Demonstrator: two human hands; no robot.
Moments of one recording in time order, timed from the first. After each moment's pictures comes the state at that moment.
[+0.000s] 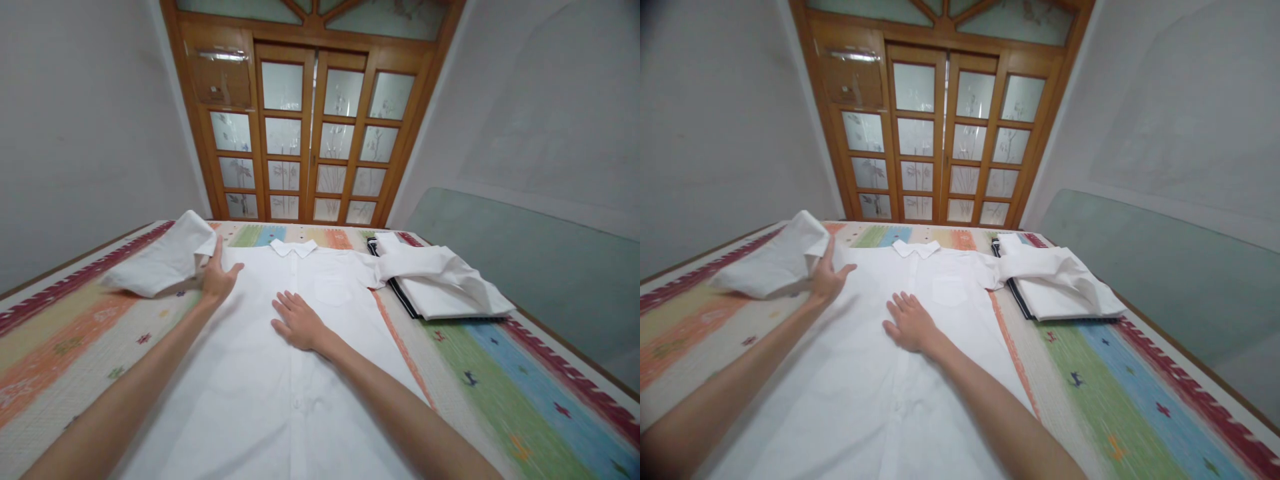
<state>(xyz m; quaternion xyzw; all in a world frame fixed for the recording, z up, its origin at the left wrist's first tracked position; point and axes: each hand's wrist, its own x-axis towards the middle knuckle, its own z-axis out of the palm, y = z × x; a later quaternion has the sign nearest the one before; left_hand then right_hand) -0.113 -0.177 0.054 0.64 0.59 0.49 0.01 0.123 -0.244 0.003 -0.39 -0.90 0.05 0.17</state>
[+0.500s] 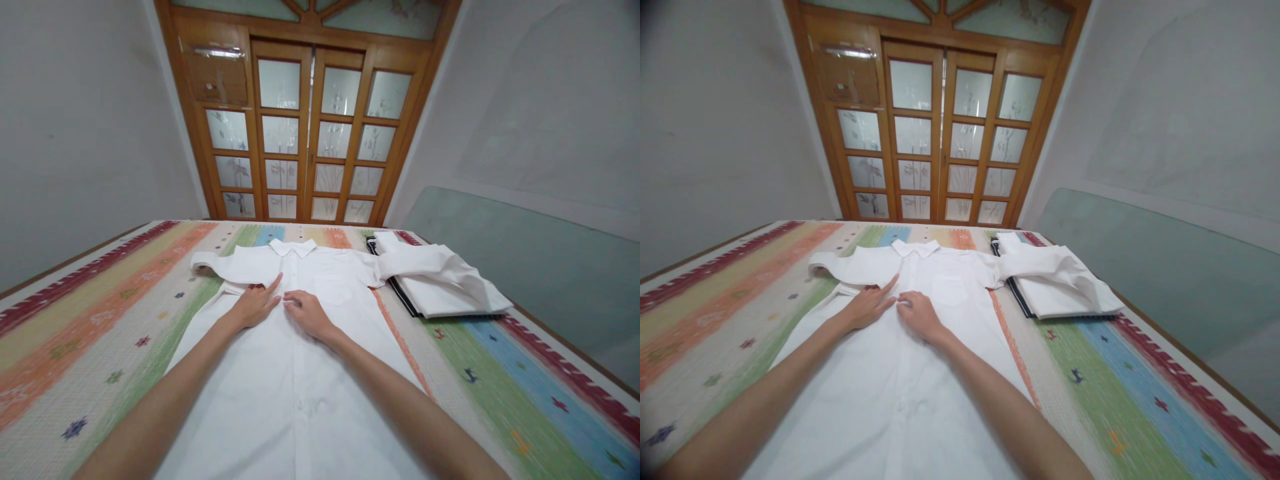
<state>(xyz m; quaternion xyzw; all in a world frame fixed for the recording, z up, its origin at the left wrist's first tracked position) -0.060 -0.198 0.009 0.86 0.50 0.15 0.01 0.130 -0.223 0.003 -0.43 -0.81 0.20 0.34</state>
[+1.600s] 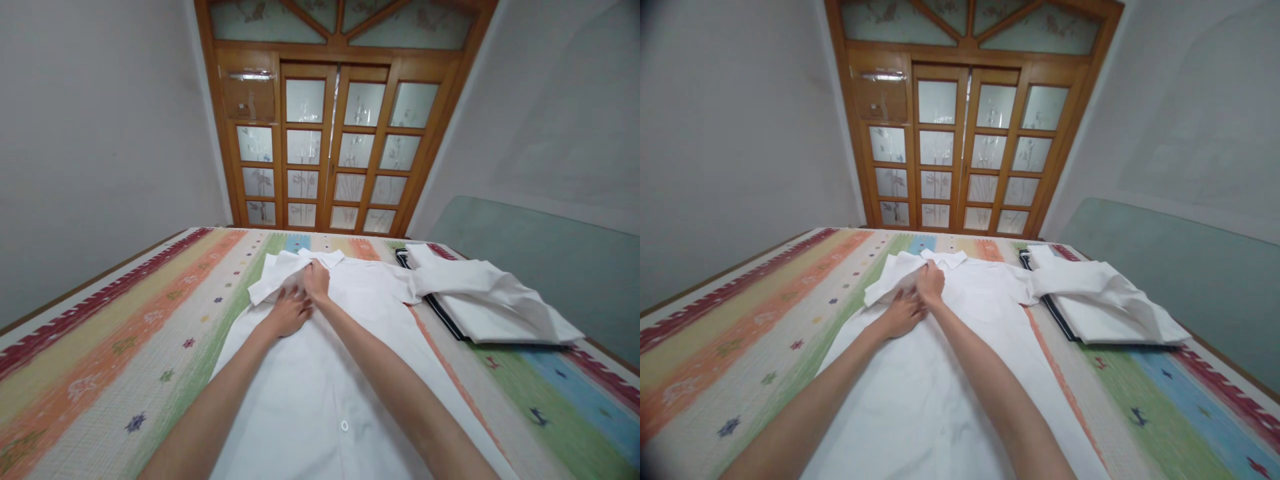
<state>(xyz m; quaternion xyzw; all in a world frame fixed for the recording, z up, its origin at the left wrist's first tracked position) -0.063 -0.195 0.009 0.87 0.47 0.13 0.05 0.047 -0.135 0.046 -0.62 -0.64 0.15 0.43</state>
